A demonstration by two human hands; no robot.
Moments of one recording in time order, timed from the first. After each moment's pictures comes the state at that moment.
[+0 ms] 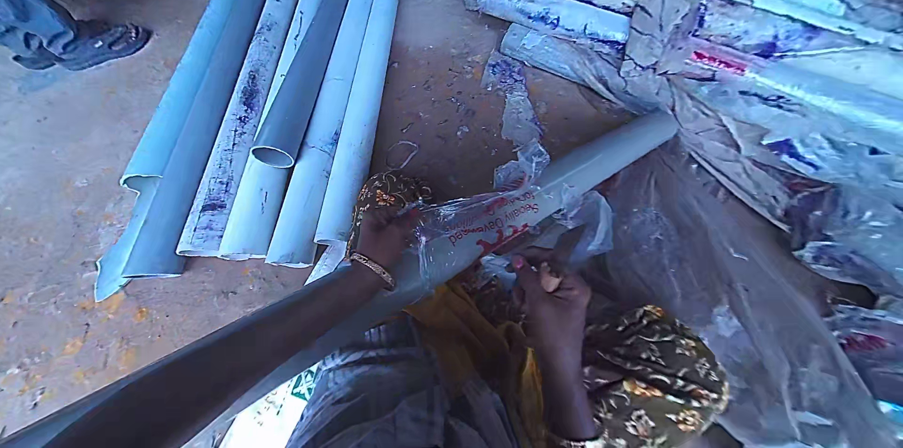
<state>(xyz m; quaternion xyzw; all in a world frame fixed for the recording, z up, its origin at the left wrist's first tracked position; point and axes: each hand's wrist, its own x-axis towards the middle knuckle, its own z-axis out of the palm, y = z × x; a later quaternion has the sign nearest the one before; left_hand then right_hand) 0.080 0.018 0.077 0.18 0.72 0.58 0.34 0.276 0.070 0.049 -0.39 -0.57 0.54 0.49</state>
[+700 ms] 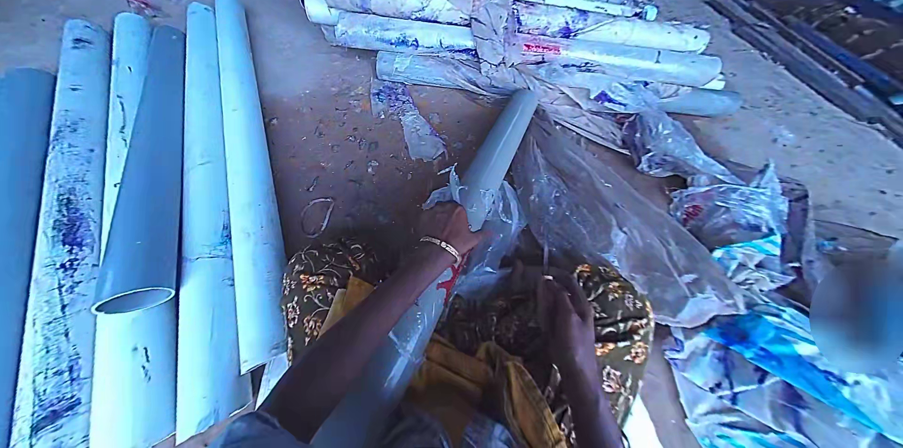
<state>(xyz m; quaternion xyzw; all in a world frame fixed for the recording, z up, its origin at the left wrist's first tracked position) 0.166 0.195 0.084 0.65 0.69 -0.09 0.31 0.347 0.083 0.022 -0.65 -0.38 0.42 0.50</state>
